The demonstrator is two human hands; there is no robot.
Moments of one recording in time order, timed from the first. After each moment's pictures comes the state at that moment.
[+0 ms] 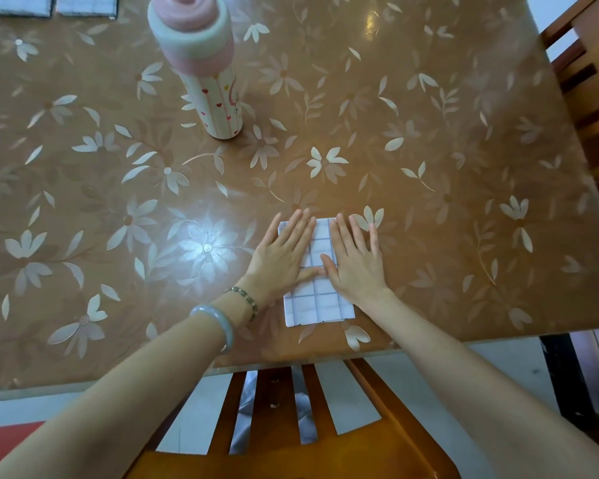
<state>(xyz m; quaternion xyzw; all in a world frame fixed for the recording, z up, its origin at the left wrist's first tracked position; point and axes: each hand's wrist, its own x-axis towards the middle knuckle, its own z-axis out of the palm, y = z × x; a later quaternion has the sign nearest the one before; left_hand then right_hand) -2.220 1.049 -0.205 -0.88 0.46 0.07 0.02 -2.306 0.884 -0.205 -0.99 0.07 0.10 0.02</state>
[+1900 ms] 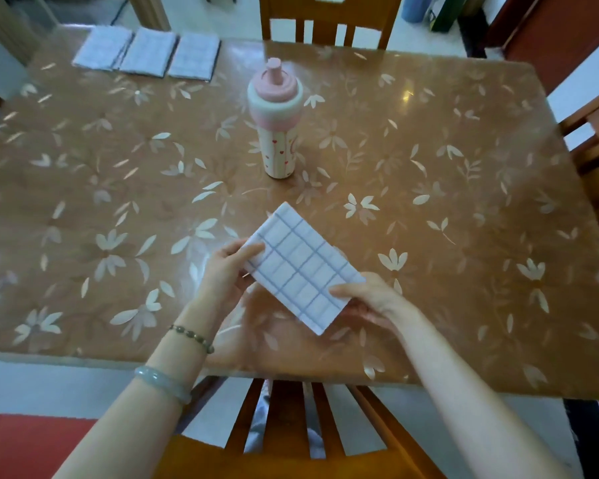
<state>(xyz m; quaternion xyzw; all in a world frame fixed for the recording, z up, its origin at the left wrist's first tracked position) -2.214 1.147 -0.085 -0.58 -0.19 0.24 -0.75 -2.291 0.914 -0.100 -0.56 0.27 0.27 0.74</state>
